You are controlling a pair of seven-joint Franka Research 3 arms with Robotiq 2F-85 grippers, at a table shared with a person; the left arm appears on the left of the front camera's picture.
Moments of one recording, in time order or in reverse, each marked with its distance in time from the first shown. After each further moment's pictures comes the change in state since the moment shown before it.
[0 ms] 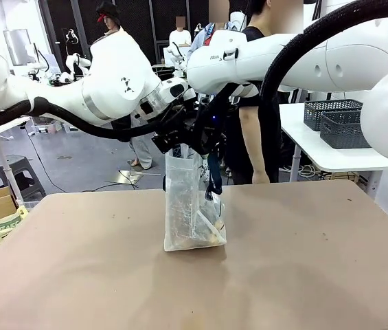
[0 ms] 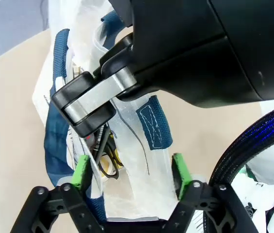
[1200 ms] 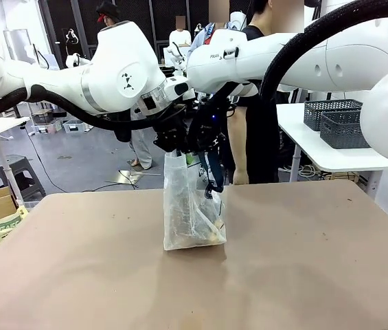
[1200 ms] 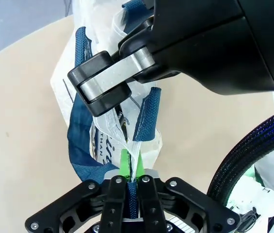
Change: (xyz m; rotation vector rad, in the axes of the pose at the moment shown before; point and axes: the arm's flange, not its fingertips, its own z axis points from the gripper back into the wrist) left arm -0.003 -0.010 0.009 0.109 0.041 0.045; right arm 0.001 0.002 0.003 0.016 -0.001 0.013
